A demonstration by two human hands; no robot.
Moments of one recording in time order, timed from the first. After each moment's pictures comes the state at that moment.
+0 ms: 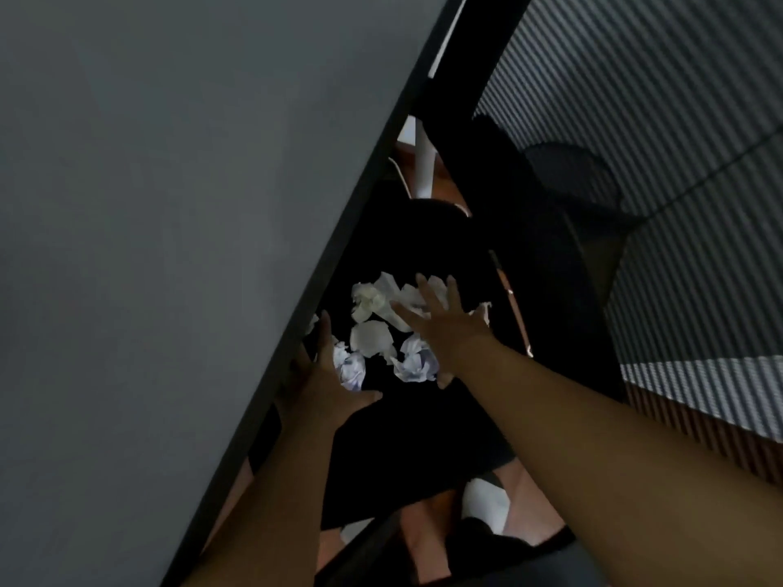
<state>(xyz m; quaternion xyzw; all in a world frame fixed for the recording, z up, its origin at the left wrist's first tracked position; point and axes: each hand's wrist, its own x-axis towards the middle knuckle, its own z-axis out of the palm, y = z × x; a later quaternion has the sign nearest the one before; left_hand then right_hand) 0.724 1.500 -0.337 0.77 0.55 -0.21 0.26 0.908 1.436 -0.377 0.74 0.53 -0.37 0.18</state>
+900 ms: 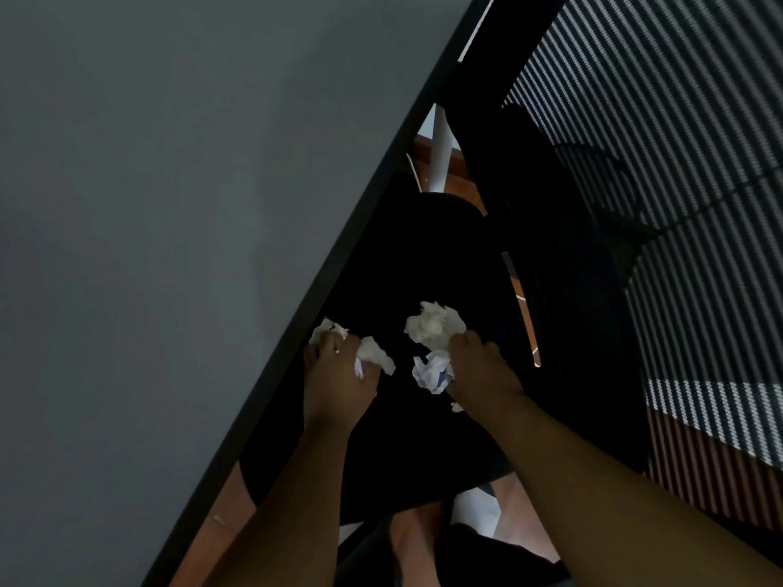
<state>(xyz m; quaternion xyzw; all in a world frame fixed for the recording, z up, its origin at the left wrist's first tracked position) 0.720 1.489 -0.416 0.83 0.50 0.00 0.24 0.884 1.382 -0.406 0.84 0.44 -0.32 0.05</state>
